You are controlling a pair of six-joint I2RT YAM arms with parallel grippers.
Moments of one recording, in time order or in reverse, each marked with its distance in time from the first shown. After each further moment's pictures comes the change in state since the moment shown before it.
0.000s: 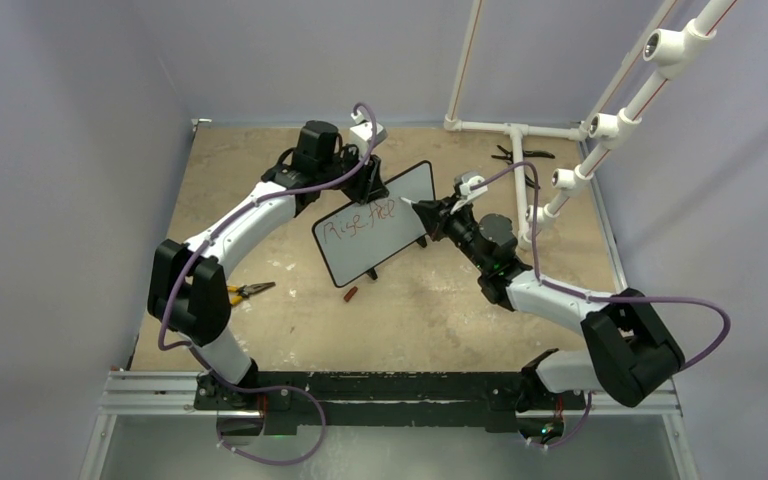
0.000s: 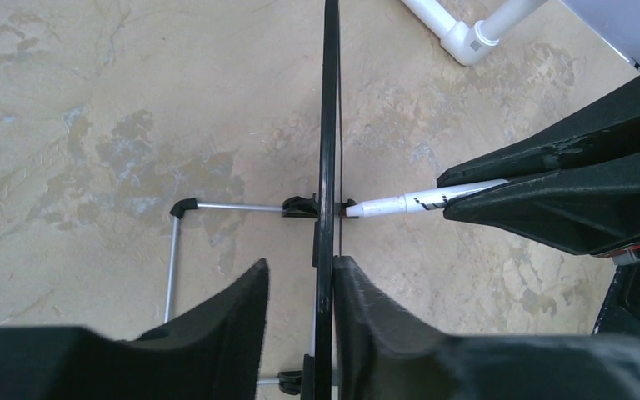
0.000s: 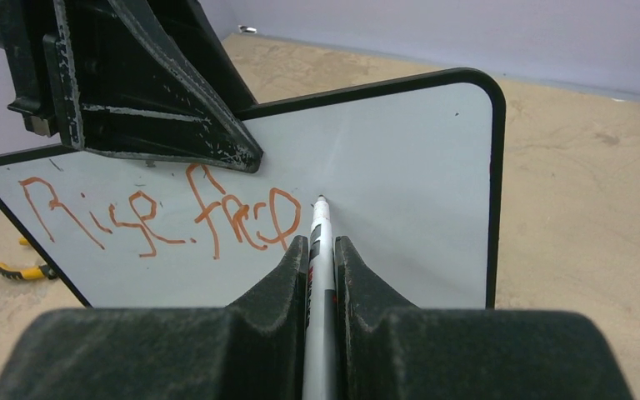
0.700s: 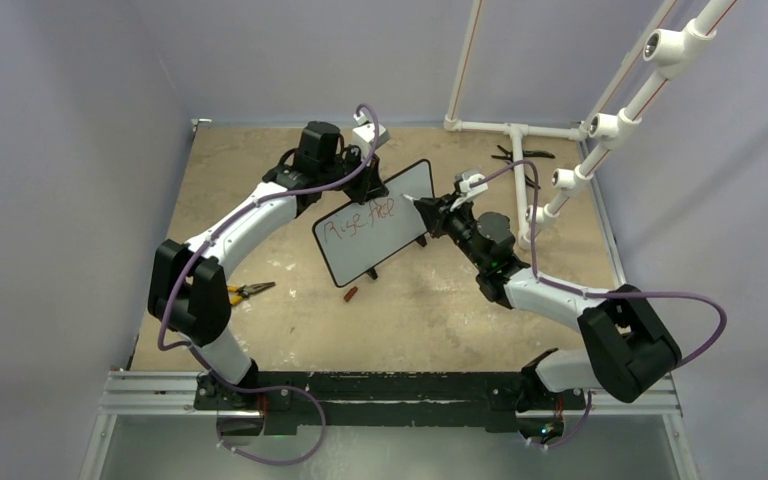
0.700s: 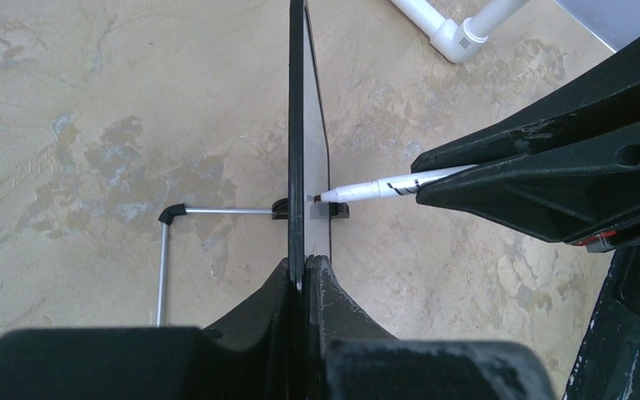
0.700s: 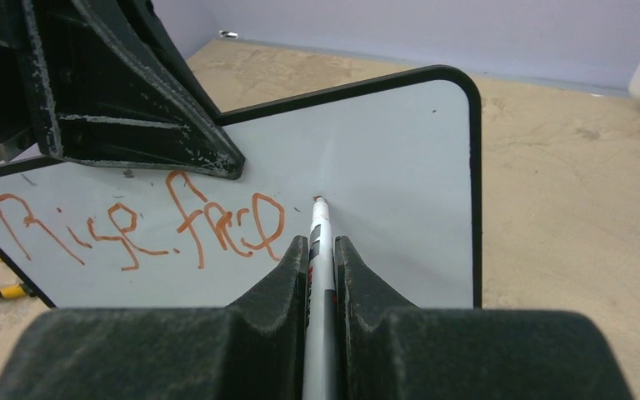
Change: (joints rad) left arm -0.013 0.000 0.000 -0.002 0.011 0.015; right arm -0.002 0.031 0.018 0.002 0.039 0.000
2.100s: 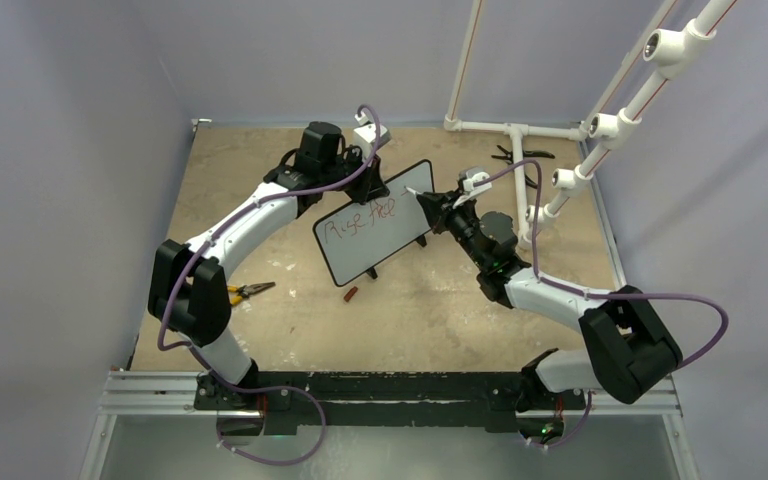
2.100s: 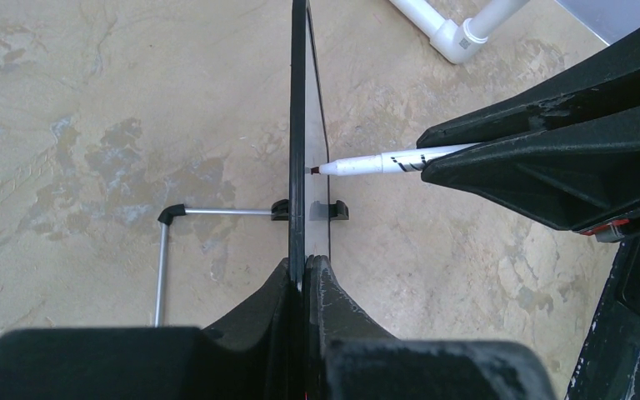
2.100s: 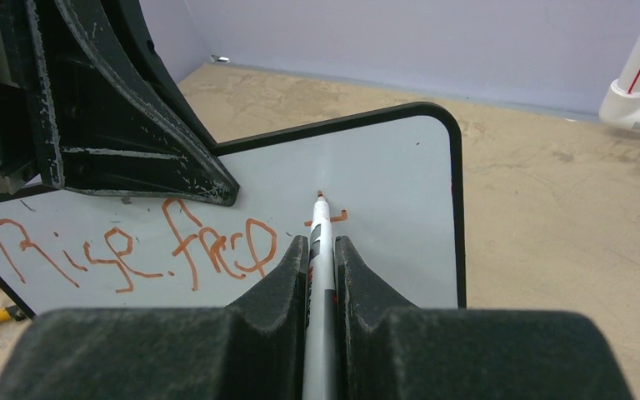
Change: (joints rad) left arm -0.006 0.000 0.000 0.004 -0.010 0.001; right arm -0.003 -0.006 0.004 0.034 0.037 -0.016
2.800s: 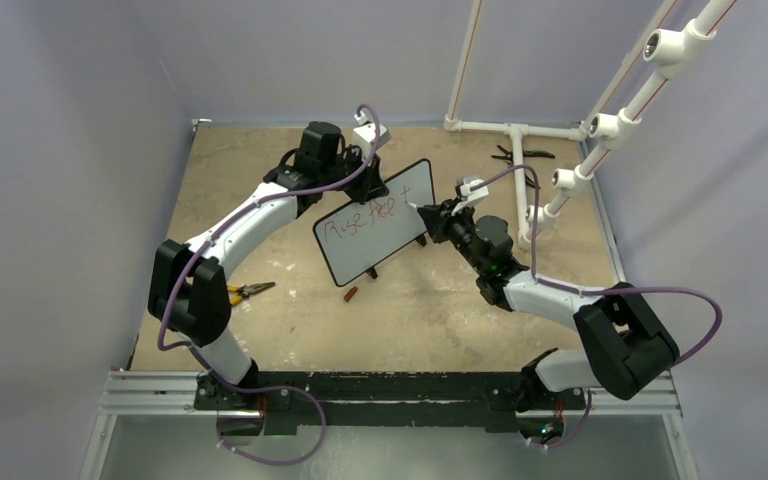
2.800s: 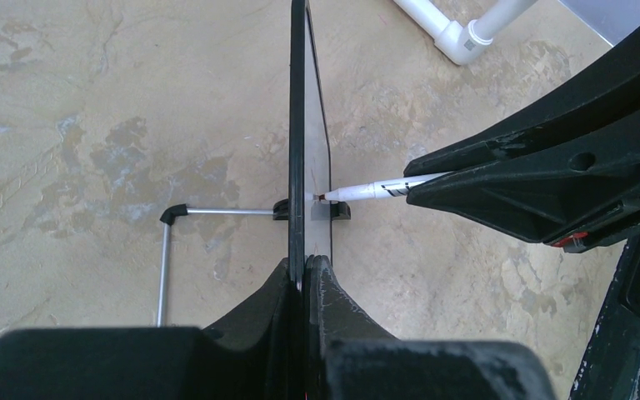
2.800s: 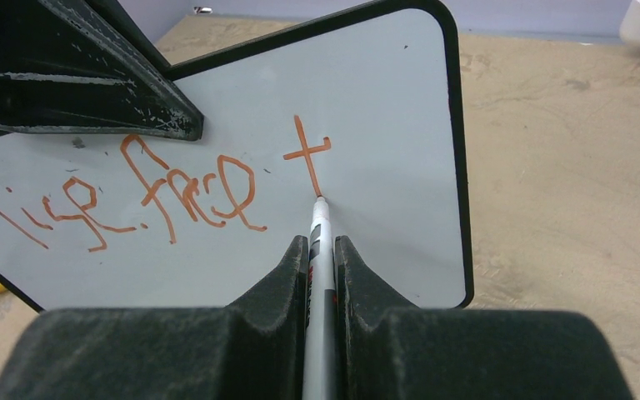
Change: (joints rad) left arm 0.001 0.000 0.000 0.001 -0.009 -0.001; right arm 0.000 0.023 -0.040 -0.046 0.007 0.049
